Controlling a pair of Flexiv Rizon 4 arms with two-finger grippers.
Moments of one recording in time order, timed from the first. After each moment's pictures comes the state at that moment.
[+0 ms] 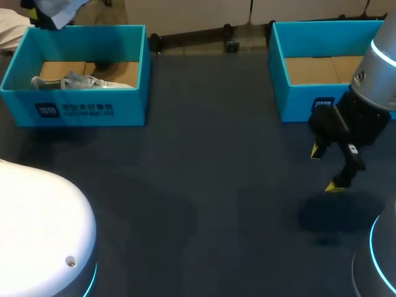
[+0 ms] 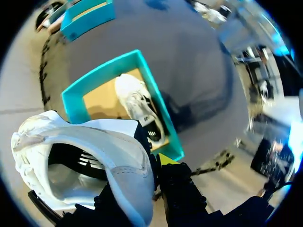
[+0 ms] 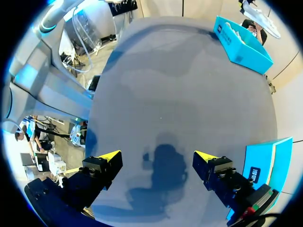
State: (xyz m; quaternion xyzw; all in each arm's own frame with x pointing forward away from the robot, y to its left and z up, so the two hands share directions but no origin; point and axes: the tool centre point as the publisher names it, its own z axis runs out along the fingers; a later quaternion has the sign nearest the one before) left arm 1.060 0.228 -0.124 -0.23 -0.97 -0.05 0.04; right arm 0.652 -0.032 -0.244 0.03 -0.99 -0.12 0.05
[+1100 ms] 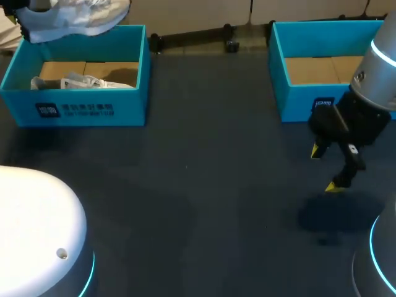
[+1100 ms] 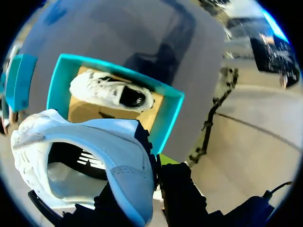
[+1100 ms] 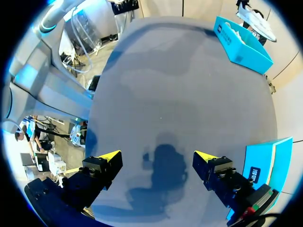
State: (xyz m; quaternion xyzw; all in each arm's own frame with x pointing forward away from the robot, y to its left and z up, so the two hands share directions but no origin) left arm 1.095 0.283 -0.162 -0.58 -0.80 -0.14 0.00; right arm 0.653 -0.032 -0.244 0.03 -0.99 -0.12 0.05
